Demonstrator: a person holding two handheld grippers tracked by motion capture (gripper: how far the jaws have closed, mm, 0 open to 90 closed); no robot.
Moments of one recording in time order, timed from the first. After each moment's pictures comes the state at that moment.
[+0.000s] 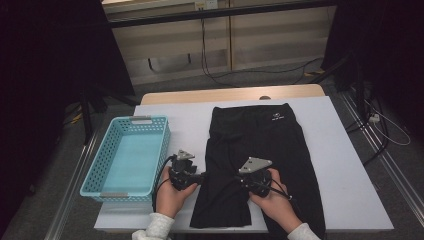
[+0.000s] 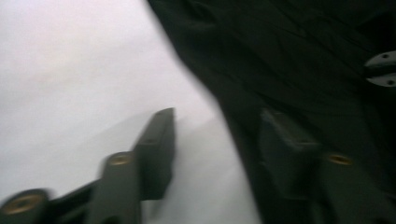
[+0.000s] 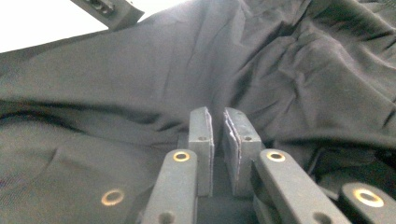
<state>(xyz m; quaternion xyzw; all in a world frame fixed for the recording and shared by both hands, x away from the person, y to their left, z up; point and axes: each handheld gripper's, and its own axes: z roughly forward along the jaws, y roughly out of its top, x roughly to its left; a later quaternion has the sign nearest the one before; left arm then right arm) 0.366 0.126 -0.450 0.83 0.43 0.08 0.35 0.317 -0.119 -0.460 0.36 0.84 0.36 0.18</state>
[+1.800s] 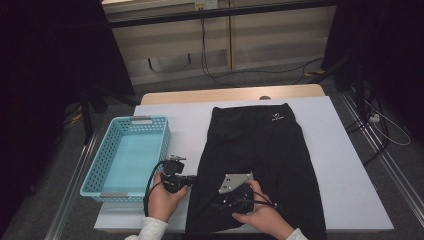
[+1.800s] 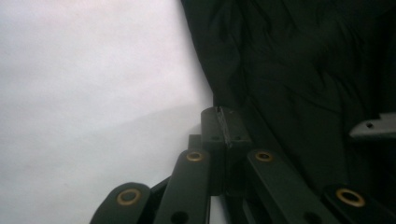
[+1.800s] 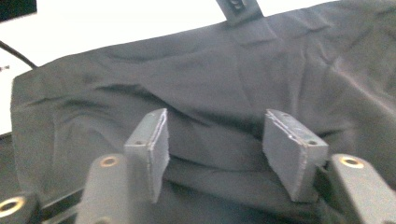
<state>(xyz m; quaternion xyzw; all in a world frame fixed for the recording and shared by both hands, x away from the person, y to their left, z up) 0.357 0.148 -0.442 0.81 0.49 0.04 0.32 0.290 -0.069 -0.462 0.24 0.88 0.40 0.09</state>
